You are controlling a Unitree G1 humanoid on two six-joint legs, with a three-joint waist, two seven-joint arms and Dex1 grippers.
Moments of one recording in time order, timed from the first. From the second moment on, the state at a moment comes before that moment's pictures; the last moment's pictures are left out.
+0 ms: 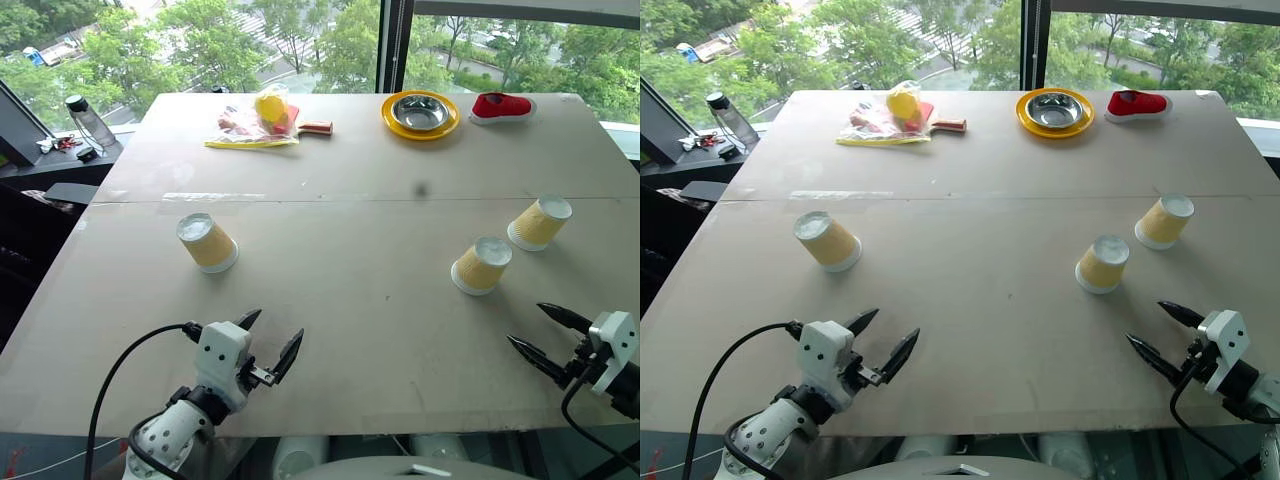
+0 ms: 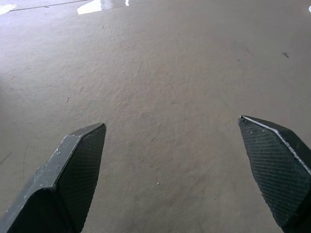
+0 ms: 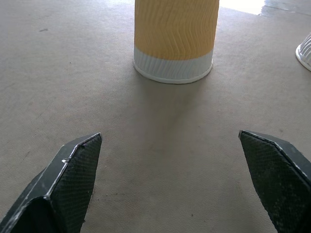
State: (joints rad) left arm 0.58 0.39 0.07 -0.59 -0.27 0.14 -0.45; right arm 0.33 -0.59 -0.37 0.01 0.44 -0.09 1.04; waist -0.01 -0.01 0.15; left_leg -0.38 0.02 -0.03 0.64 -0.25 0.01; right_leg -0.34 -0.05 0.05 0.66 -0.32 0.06
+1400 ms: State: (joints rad) left arm 0.13 0.72 0.12 -0.58 -0.70 0.32 -0.88; right arm 0.07 -0.59 -0.28 -0.10 0.48 0.03 0.94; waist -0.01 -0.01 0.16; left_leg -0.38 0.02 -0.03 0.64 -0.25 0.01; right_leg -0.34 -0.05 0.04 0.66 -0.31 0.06
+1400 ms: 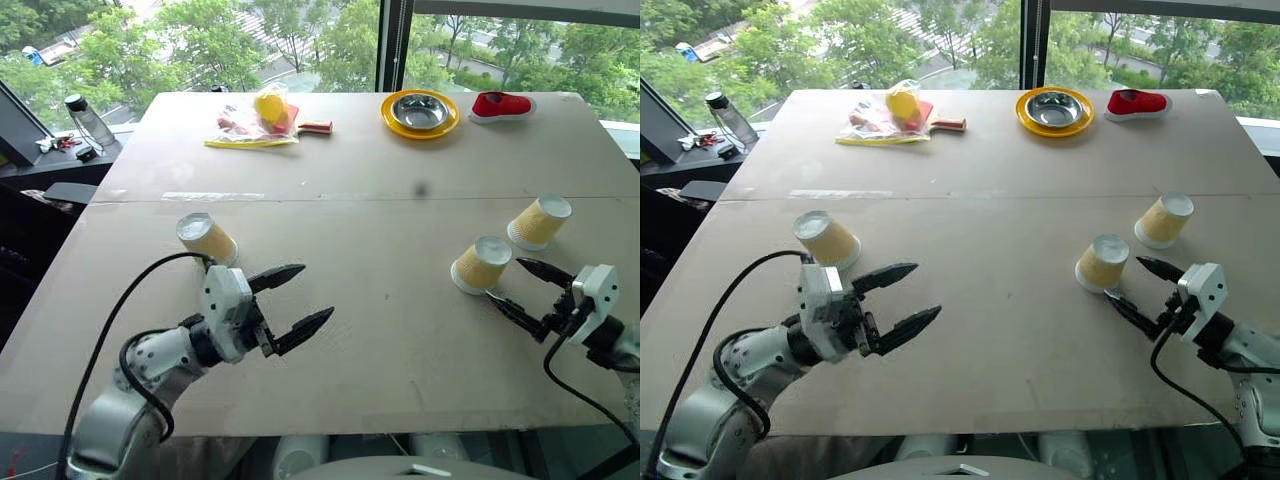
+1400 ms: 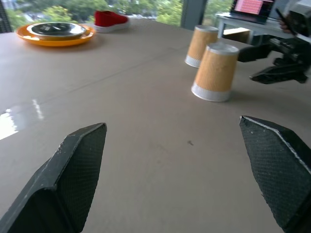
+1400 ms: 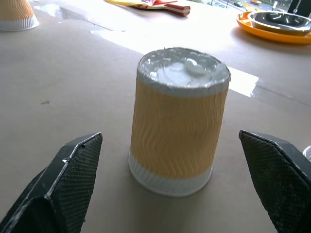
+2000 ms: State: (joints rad) left arm -0.05 0.79 0.12 -0.58 -0.79 0.42 -1.03; right arm -0.01 -0.58 -0.25 -0.08 0.50 0.10 0.94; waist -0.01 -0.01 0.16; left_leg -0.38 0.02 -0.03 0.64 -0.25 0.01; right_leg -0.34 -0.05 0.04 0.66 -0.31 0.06
